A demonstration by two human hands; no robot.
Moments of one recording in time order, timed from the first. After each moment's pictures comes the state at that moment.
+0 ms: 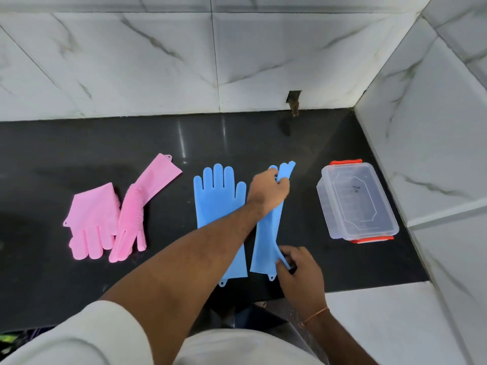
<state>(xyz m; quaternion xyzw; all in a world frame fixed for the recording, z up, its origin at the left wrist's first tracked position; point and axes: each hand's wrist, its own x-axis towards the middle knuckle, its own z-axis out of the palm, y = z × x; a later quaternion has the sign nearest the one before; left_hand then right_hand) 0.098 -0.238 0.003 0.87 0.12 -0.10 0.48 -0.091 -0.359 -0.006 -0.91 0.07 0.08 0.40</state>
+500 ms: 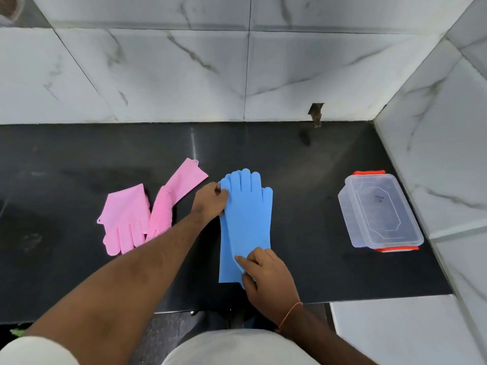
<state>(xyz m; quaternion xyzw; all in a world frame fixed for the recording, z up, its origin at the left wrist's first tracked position) 0.057 -0.040 -0.021 0.84 0.24 -0.11 0.48 -0.096 -0.257 -0.001 -0.93 -0.27 0.02 0.26</state>
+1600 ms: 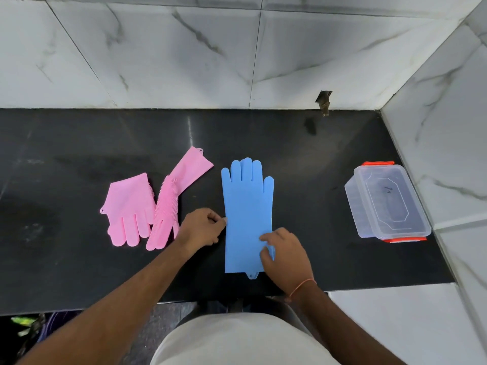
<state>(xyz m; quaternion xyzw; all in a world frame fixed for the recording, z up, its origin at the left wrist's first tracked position) -0.031 -0.009 -0.027 0.83 0.23 -0.23 0.45 -0.069 -0.263 -0.017 -0.96 -0.10 0.11 0.25</state>
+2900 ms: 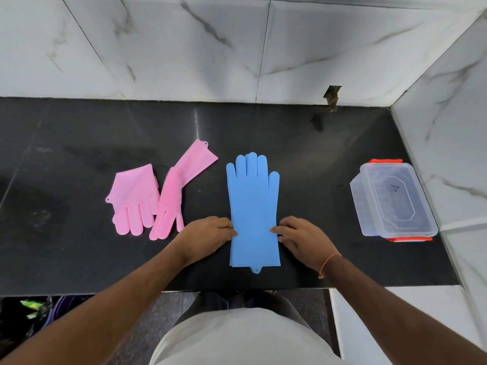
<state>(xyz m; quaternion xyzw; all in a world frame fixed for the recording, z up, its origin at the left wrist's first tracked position) -0.066 0.001 -0.017 0.94 -0.26 -0.14 0.17 -0.018 -0.326 -0.030 -0.92 -0.35 0.10 0.14</state>
